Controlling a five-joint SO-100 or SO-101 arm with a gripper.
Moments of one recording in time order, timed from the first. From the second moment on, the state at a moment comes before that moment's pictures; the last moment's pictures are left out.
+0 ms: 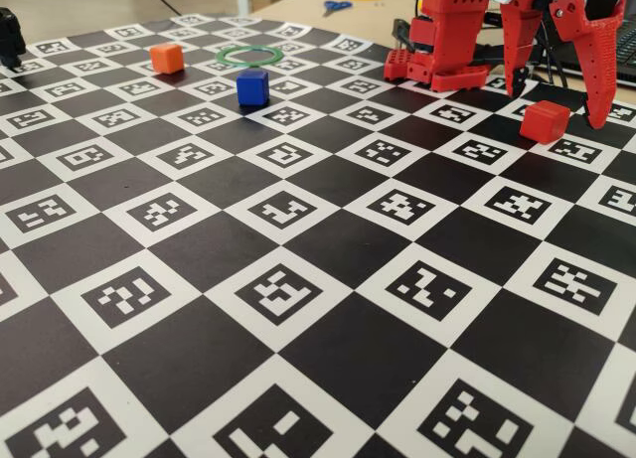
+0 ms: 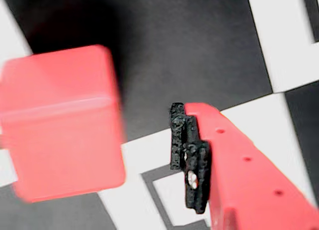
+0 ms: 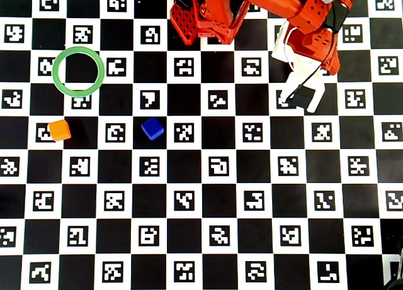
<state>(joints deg) -62.8 105.2 127.8 68.6 -8.8</state>
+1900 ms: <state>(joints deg) -64.7 95.2 124.5 67.6 -4.9</state>
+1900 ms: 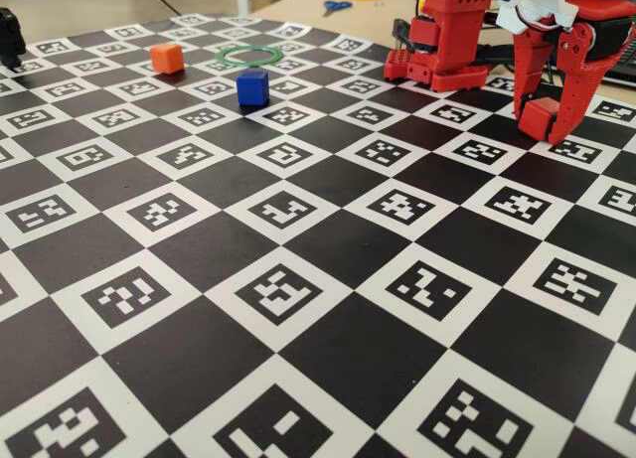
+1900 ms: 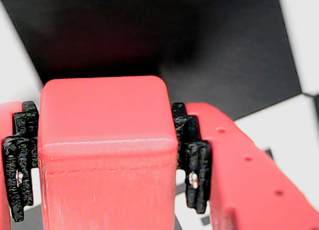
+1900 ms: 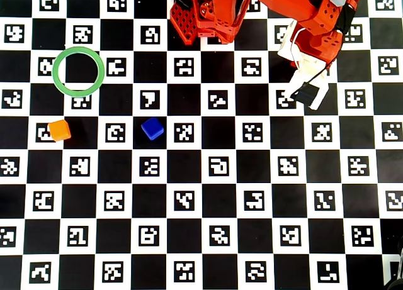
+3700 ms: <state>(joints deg) 57.8 91.4 82.3 94.0 -69.9</state>
